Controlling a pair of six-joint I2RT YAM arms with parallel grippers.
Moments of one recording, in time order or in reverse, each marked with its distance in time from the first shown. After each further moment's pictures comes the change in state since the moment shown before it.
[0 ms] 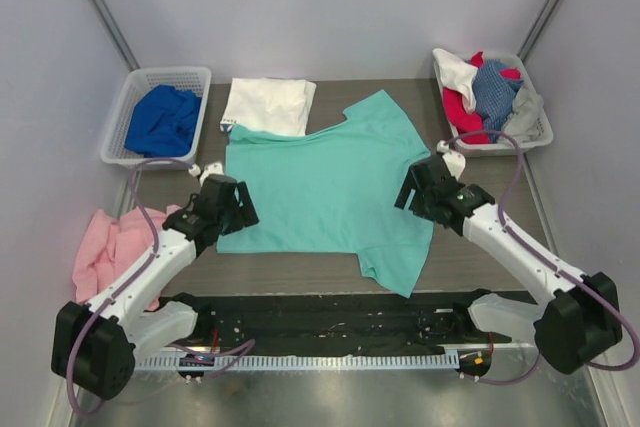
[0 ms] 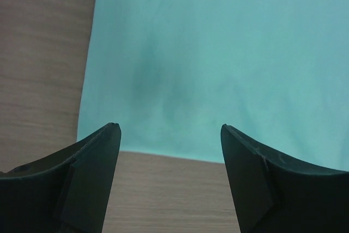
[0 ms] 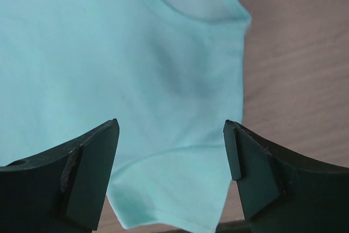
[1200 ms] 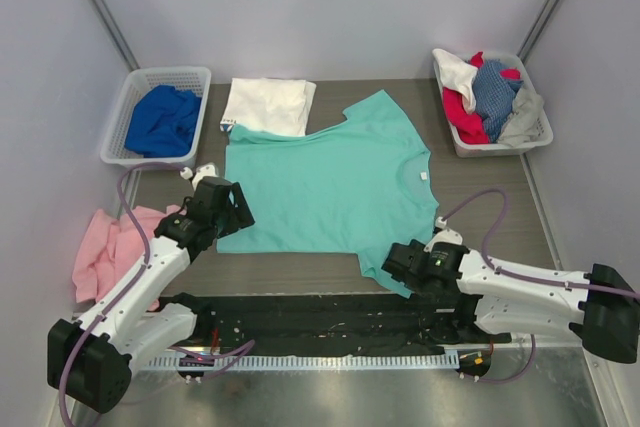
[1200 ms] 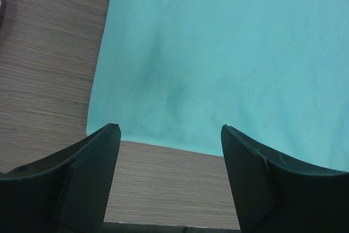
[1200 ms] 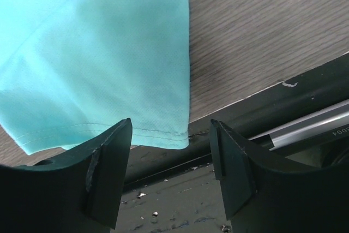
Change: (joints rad) left arm -0.011 -0.093 -0.013 -0.107 -0.026 -0.049; right arm 0.645 -0.157 -0.302 -0.389 0.106 0.901
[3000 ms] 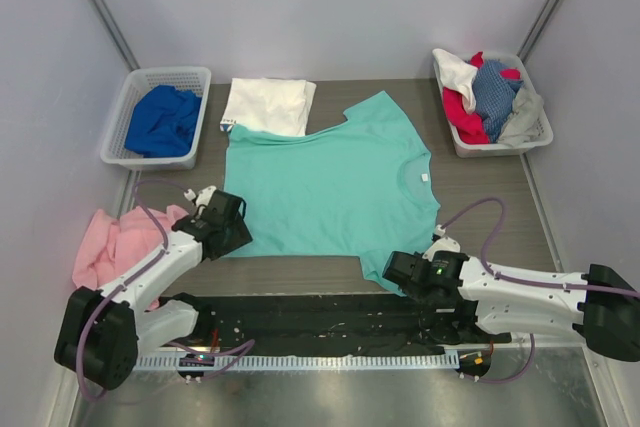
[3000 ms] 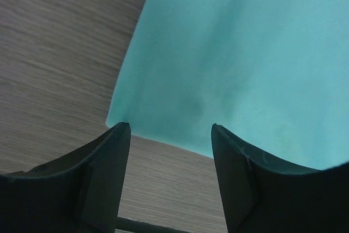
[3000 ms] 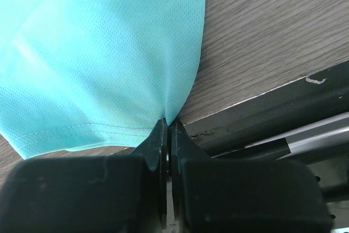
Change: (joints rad) left arm 0.000 0.135 -0.112 0.013 -0.030 -0.141; right arm 0.043 -0.031 -0.102 0.101 -0.036 0.055
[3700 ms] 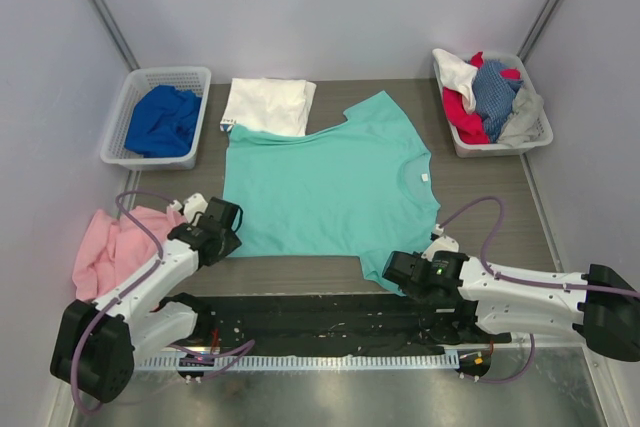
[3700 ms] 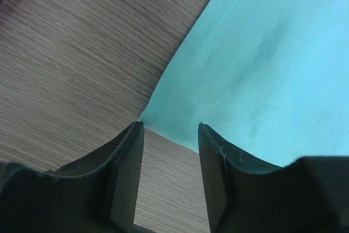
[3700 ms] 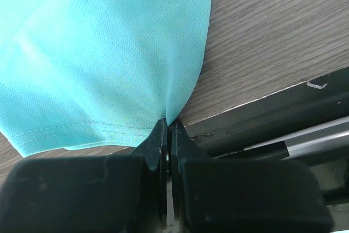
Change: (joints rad) left arm 0.000 -0.074 -0.059 -0.057 -0.125 -0.161; right arm 0.000 -0.001 0.000 0.007 0.006 -0.034
